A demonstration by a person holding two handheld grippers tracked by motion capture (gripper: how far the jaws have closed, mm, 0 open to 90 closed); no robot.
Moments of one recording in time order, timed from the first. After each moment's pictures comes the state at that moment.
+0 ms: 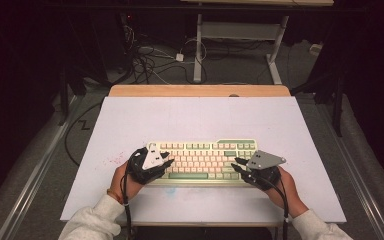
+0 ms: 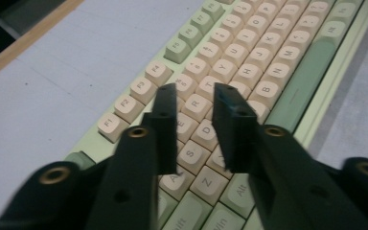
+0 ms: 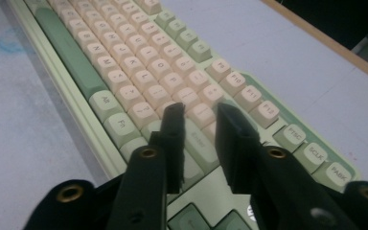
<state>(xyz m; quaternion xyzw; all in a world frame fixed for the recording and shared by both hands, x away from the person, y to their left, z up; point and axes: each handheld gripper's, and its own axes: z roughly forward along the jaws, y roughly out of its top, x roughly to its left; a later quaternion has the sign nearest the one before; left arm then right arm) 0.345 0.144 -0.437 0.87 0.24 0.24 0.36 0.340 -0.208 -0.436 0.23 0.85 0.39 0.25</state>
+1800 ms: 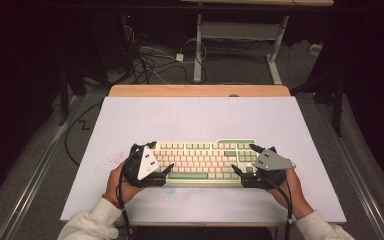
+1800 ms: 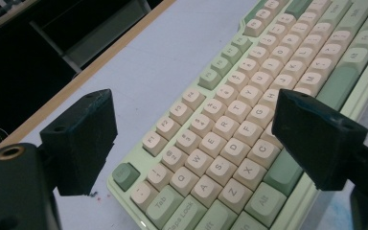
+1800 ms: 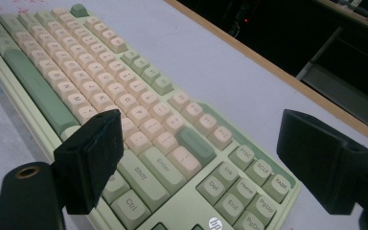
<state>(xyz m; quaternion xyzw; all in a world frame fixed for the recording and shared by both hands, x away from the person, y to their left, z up) 0.323 0.151 -0.429 0.83 0.24 0.33 0.39 0.330 -0.213 -0.421 0.25 0.81 0.42 0.32</state>
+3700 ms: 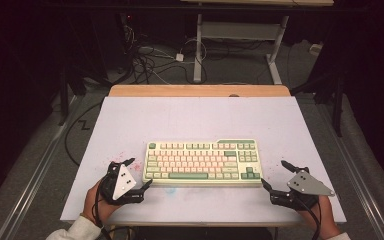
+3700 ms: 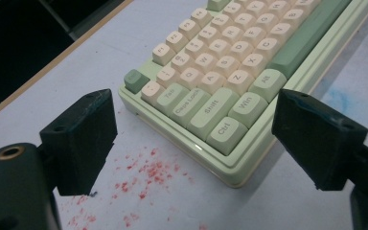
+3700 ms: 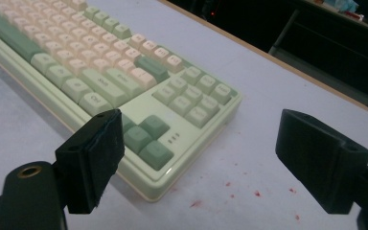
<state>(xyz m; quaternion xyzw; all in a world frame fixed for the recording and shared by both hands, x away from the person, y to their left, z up) 0.289 0.205 -0.463 0.83 0.26 0.33 0.37 0.286 -0.287 -0.448 0.30 0.78 0.42 0.36</state>
